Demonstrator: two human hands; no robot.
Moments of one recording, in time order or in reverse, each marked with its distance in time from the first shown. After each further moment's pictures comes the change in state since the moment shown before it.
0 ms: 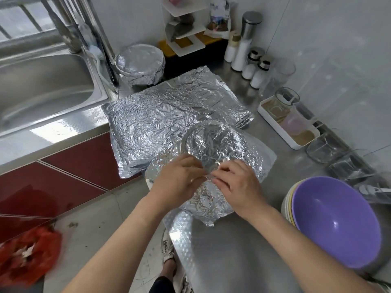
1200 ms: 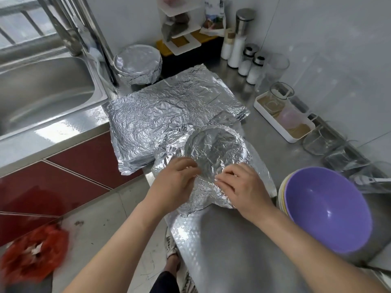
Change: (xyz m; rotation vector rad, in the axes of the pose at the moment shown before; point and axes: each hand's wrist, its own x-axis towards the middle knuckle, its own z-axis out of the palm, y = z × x) left_hand -0.020 0.011 0.008 0.045 0.016 -0.045; right_hand -0.029 0.002 -0.016 0.021 0.036 -0.012
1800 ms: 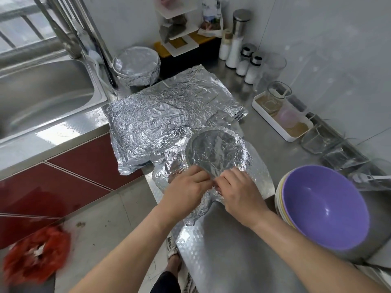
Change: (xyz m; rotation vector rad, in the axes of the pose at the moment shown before) left_hand 0.002 0.027 0.018 0.081 0.015 0.232; right_hand -0.010 -0.003 0.009 -0.286 -0.053 -0.141
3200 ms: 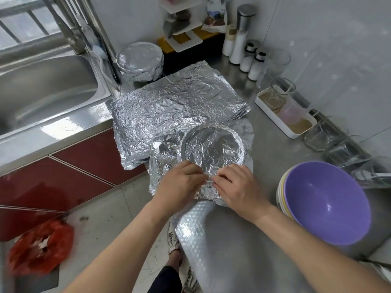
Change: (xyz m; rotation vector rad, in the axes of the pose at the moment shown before) left_hand -0.013 -0.011 -0.007 -0.045 -0.023 -0.140; right_hand 0.001 0.002 0.001 0.064 0.093 -0.117
